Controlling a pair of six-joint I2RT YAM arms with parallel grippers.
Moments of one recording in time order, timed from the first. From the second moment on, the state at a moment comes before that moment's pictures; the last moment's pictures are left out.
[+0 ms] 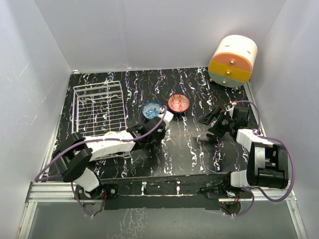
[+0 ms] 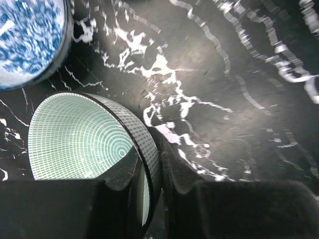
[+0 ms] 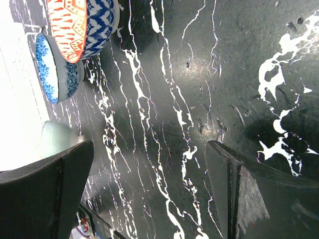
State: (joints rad) left arm -0.95 1.59 0.90 -0.11 -0.29 -0.16; right arm -0.14 1.36 0.56 0.05 -0.62 0.61
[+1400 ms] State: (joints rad) left arm 0.13 1.51 0.47 1.05 0.42 -1.21; right arm -0.14 1.38 0.56 0.05 -0.62 0.61
